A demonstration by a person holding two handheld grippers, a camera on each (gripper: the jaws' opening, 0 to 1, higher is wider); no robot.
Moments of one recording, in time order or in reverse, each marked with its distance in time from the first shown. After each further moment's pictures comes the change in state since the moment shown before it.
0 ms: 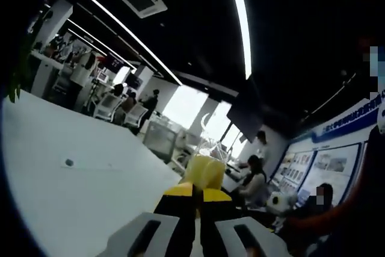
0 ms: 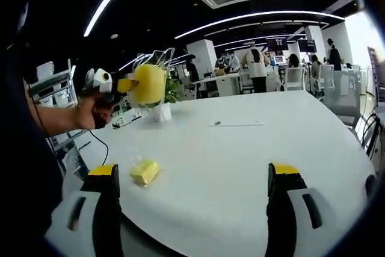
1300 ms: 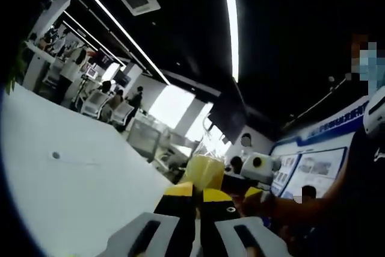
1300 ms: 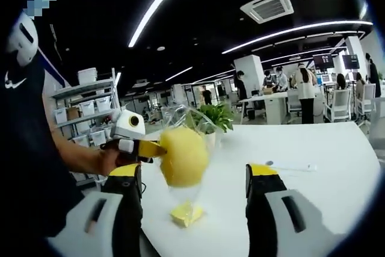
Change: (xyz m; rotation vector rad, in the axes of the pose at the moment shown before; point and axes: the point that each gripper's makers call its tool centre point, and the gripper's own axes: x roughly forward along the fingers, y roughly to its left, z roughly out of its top) left arm -0.021 -0.049 -0.005 -0.036 -0.008 -0.108; right arm 0.064 0.098 0.096 -0.078 -0.063 0.357
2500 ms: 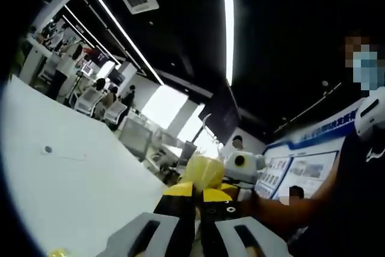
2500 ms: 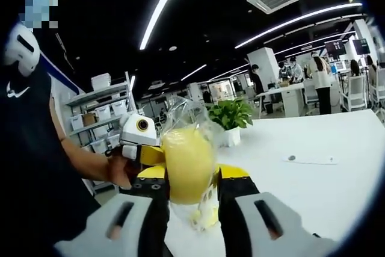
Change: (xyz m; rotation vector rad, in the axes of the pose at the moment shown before) left arm -0.004 -0.014 -0.007 -0.031 -0.014 -0.055; right arm 0.017 0.019 -0.005 0.073 -0.001 0.130
